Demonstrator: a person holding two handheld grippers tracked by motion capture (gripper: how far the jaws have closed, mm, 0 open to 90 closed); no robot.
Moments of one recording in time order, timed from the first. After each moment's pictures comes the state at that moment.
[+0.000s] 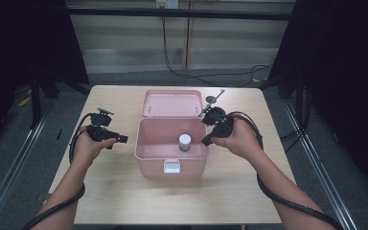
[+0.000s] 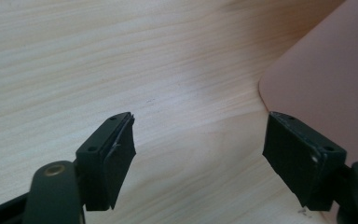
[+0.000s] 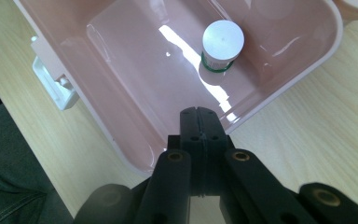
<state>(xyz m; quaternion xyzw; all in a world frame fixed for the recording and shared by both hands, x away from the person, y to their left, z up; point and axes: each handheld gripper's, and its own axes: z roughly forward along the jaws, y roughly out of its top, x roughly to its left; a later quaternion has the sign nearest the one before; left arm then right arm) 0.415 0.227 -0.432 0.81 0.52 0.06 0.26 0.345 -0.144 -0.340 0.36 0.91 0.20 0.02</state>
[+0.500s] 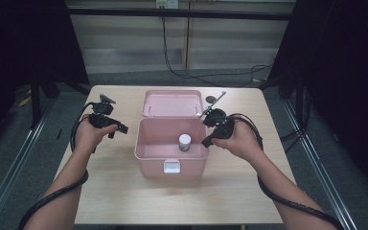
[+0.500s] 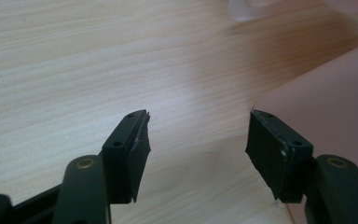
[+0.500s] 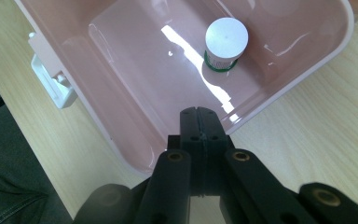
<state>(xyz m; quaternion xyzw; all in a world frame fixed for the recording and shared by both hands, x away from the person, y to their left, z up) 0.439 0.218 -0.406 0.80 0.54 0.04 0.24 0.344 -0.145 -0.347 0.36 0.91 0.20 0.02</state>
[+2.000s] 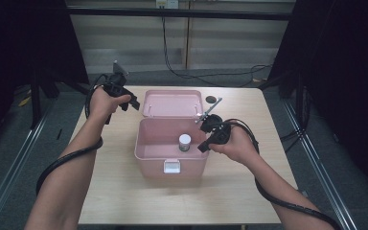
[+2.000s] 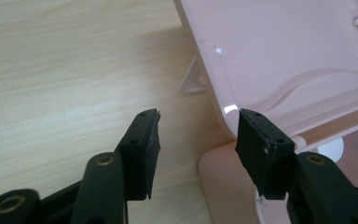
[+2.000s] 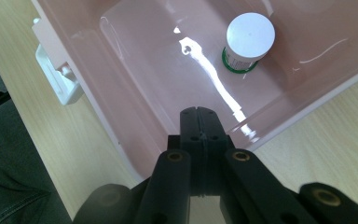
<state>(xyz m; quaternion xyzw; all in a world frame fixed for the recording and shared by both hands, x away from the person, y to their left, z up) 0.497 0.169 -0.351 0.79 0.57 0.00 0.23 0.342 -0.140 -0.365 0.34 0.92 0.21 0.00</state>
